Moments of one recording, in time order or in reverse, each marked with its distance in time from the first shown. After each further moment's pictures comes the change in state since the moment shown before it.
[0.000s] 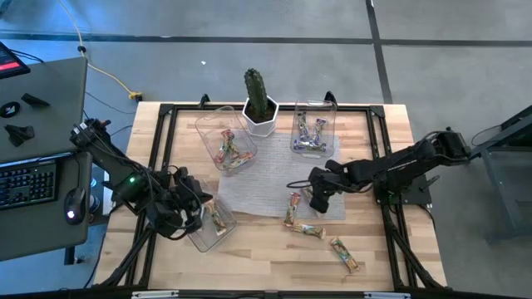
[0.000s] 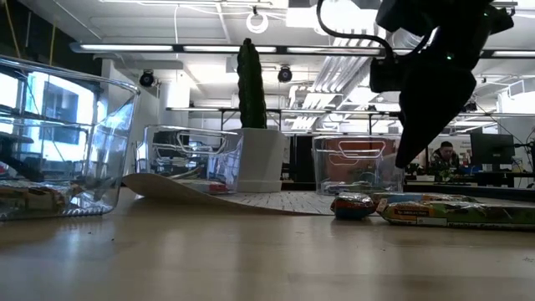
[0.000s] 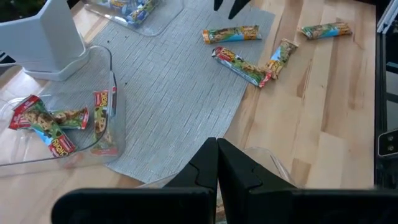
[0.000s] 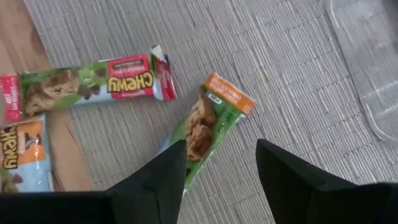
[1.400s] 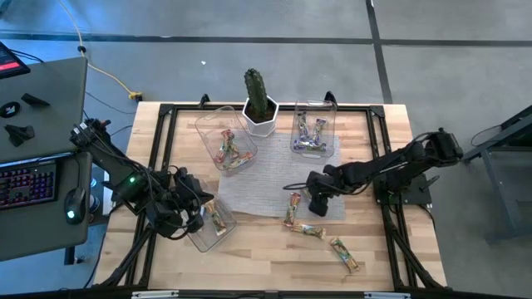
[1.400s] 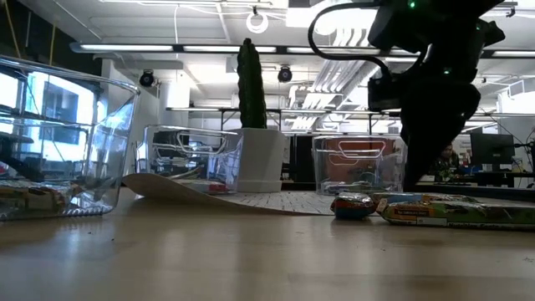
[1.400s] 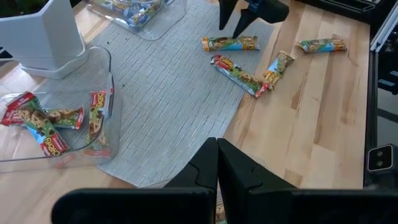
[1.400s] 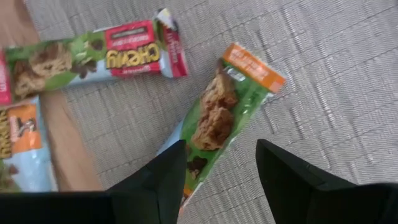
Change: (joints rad) left arm 0.000 0.000 0.000 0.023 -0.019 -0.045; right arm -0.011 0.086 -0.003 0.025 -0.098 0.027
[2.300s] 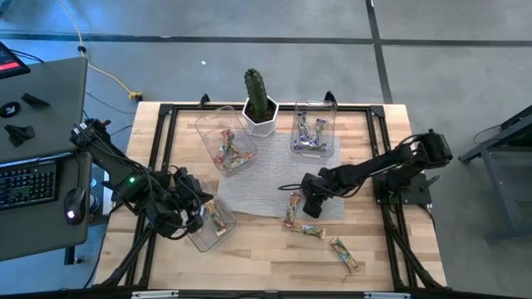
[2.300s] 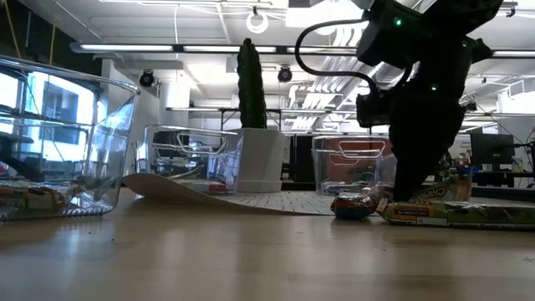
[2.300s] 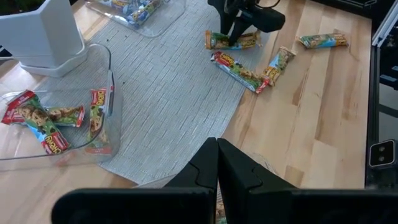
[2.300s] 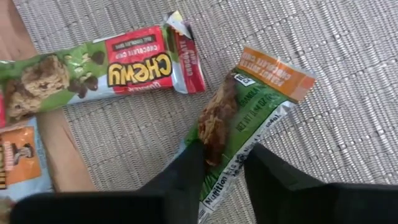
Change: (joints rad) left arm 0.000 0.000 0.000 -0.010 0.010 0.004; right arm -0.002 0.133 0.002 0.127 -0.054 0.023
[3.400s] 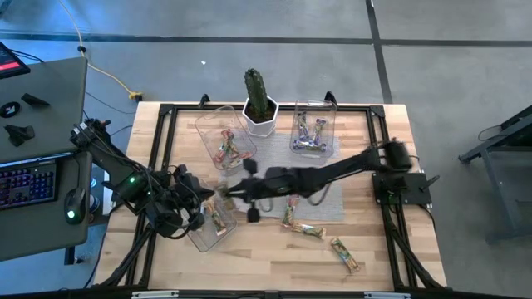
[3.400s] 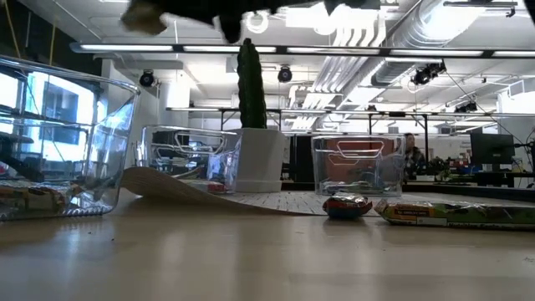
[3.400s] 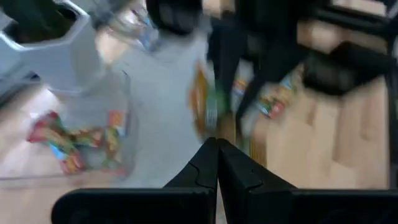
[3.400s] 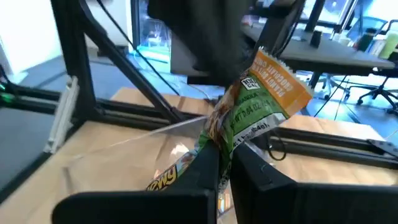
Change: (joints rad) left arm 0.000 0.000 0.000 0.003 -0.098 0.018; right arm 0.007 0.355 0.659 0.766 0.019 -0.727
